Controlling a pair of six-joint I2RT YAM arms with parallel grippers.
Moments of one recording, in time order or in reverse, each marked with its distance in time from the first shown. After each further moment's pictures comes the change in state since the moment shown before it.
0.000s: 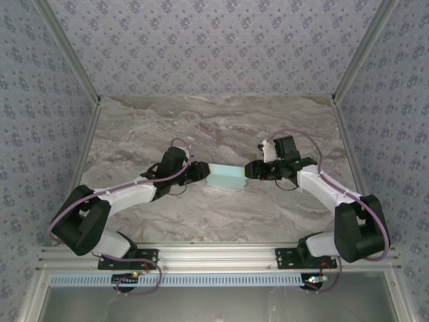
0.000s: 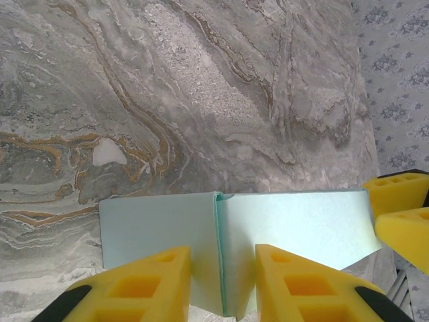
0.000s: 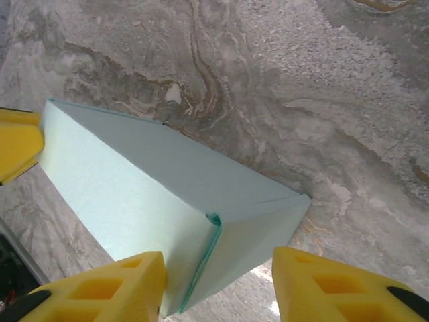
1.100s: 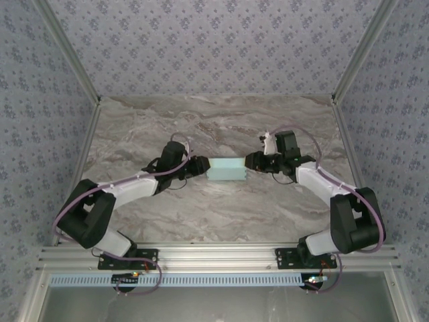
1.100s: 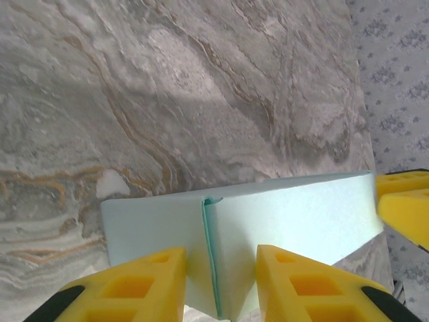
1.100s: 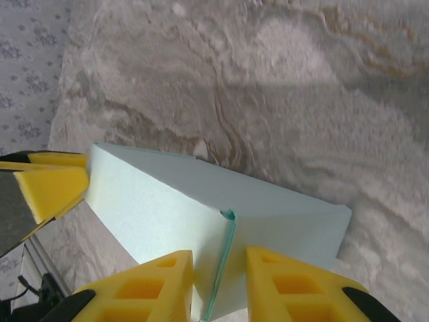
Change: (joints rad) left arm 0.054 0.068 0.074 0.011 0.039 0.010; right arm -0.027 0.072 0.028 0.199 -0.062 0.147
